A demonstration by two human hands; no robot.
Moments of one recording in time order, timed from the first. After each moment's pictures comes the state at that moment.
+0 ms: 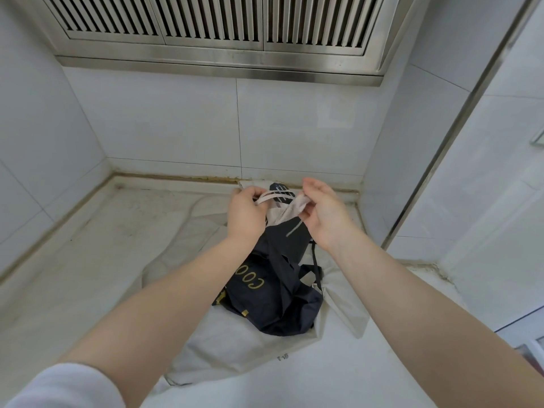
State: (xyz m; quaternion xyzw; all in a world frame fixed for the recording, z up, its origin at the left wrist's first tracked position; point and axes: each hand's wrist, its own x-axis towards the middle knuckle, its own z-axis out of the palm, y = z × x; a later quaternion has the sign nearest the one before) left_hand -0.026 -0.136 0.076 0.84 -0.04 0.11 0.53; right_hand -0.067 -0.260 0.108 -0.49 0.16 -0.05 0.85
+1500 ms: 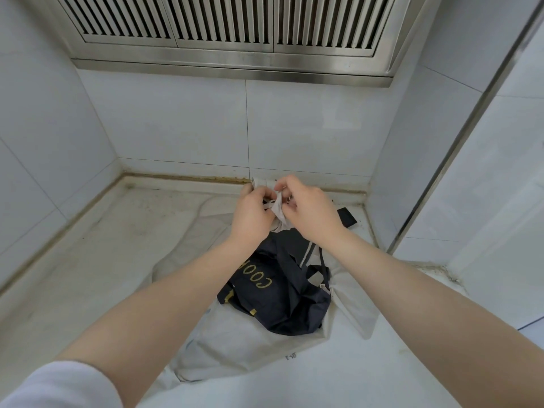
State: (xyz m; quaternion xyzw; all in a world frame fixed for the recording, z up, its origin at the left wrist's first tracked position) left_hand -0.038 -0.121 0.084 0.87 -0.14 0.12 0.46; right_hand -0.067 -0.242 0.109 -0.95 -0.13 -0.17 0.22
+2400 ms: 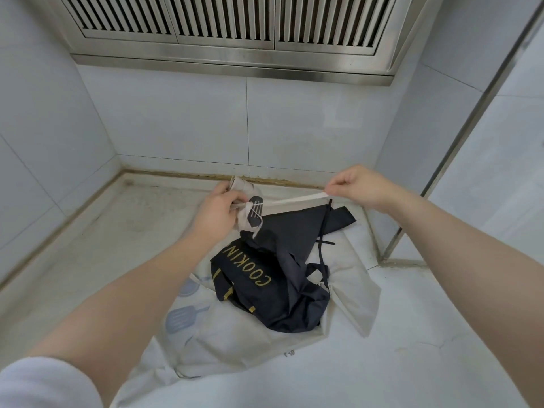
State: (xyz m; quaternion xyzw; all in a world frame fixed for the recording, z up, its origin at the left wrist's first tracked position) left_hand -0.013 -0.059 0.070 0.92 -0.17 0.11 0.32; right_hand -0.057 -0.322 0.151 -0.95 -0.01 0.03 0.32
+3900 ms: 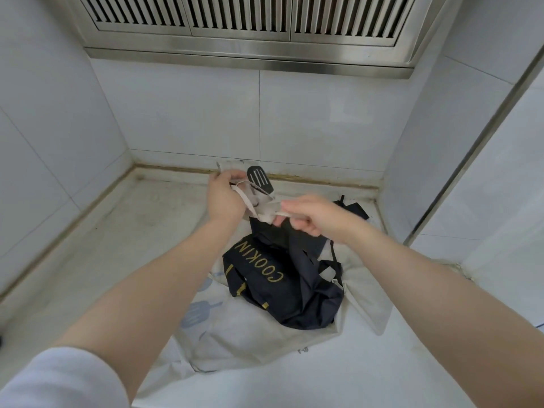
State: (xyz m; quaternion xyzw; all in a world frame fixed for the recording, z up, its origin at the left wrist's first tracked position) left_hand -0.005 -0.068 0.086 0.79 0.05 0.09 0.61; right_hand -0.065 -0.238 0.111 -0.82 -0.08 0.20 0.52
